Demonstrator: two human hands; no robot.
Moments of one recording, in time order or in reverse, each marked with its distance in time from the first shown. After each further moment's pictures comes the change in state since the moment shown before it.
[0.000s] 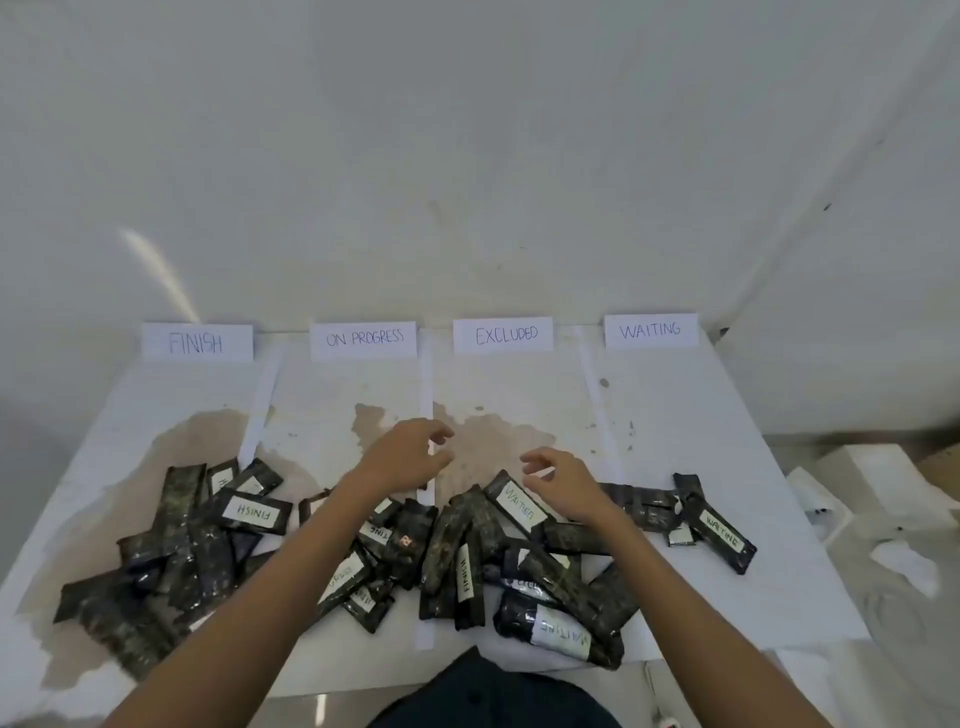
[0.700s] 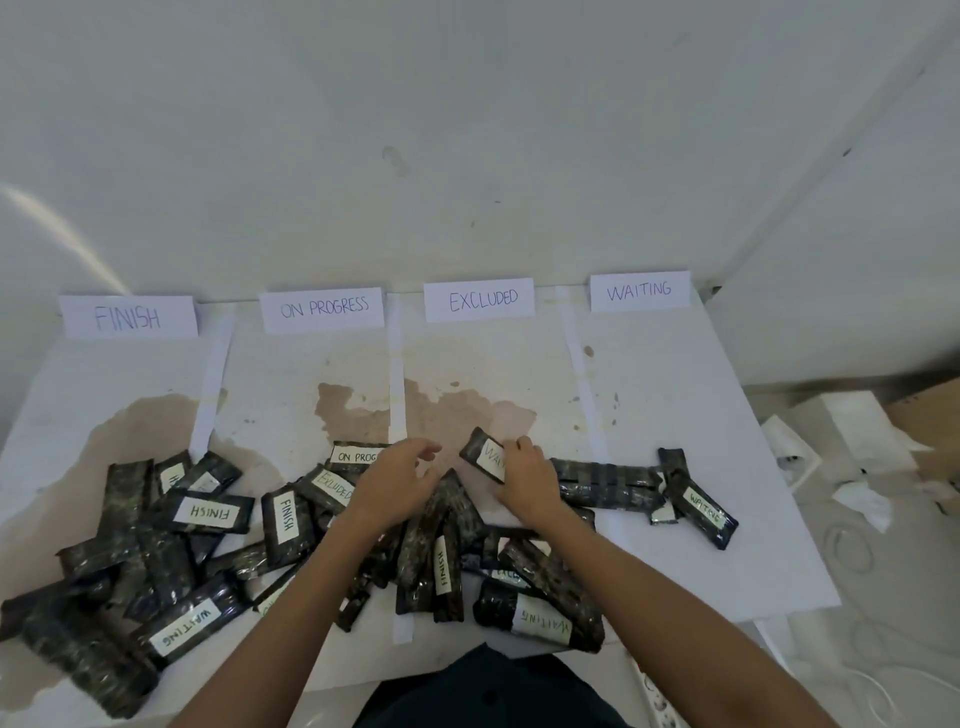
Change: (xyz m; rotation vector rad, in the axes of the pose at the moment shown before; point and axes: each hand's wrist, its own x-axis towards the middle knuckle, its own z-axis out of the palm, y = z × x) left_hand 0.014 -0.012 0.054 -0.116 0.038 -0.083; right_hand 0.044 0.023 0.041 -0.643 0.066 0.082
